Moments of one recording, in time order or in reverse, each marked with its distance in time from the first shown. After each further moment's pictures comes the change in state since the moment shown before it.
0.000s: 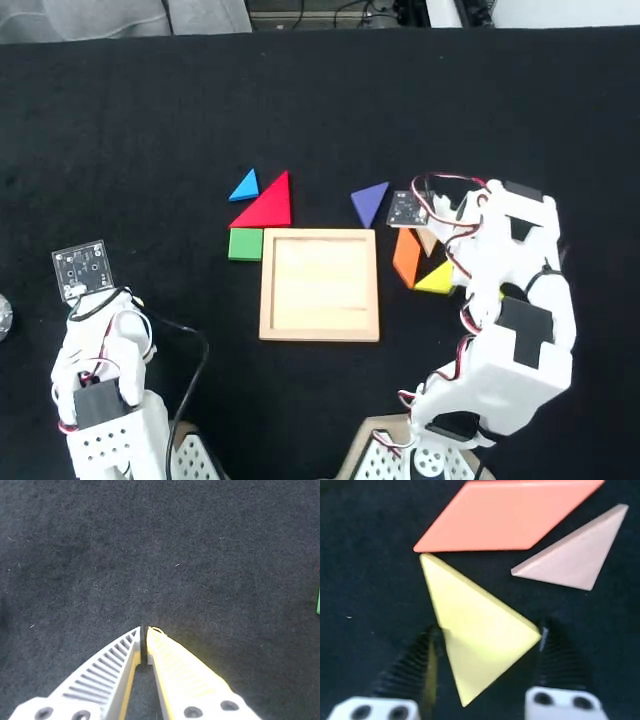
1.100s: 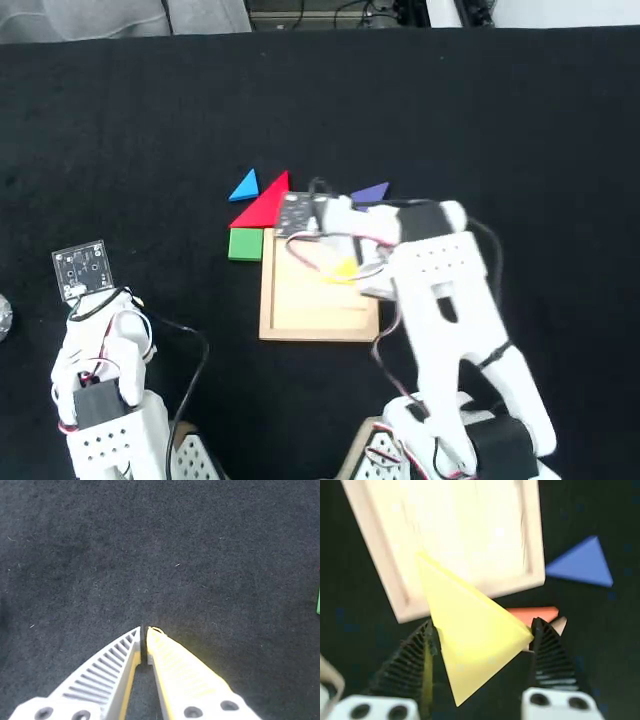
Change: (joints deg) left arm 0.0 0.0 0.0 0.0 0.0; right arm -35.1 -37.7 12.0 8.7 -30.3
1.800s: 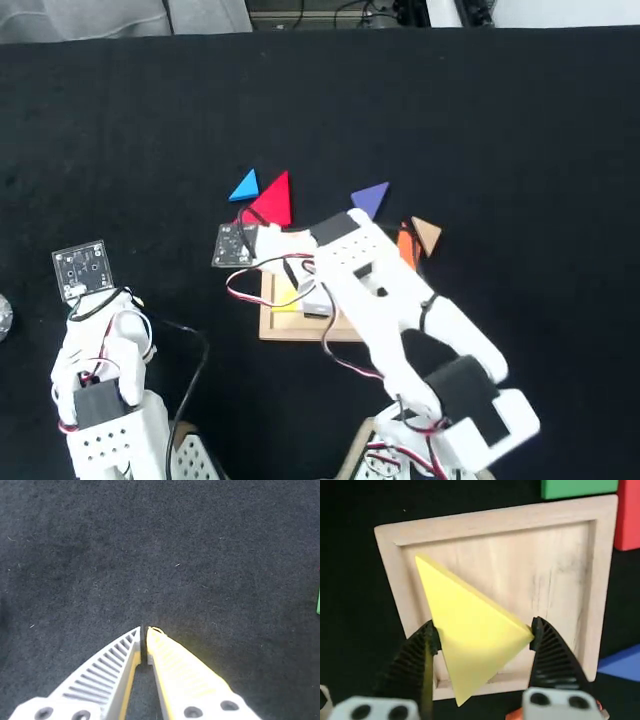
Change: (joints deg) left arm 0.0 0.0 0.0 0.0 0.0; right arm -14.8 19.1 0.5 -11.4 -8.8
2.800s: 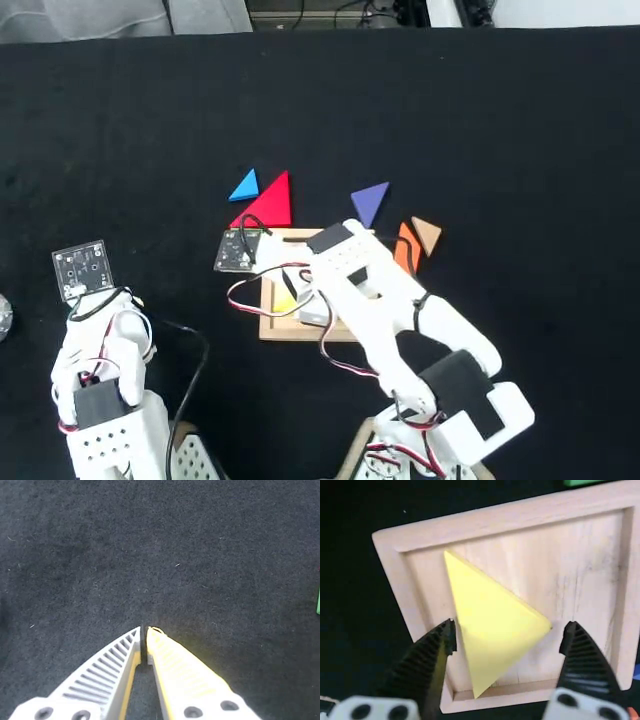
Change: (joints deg) left arm 0.0 0.0 0.0 0.0 0.0; right arm -0.7 1.4 4.0 -3.3 -5.5
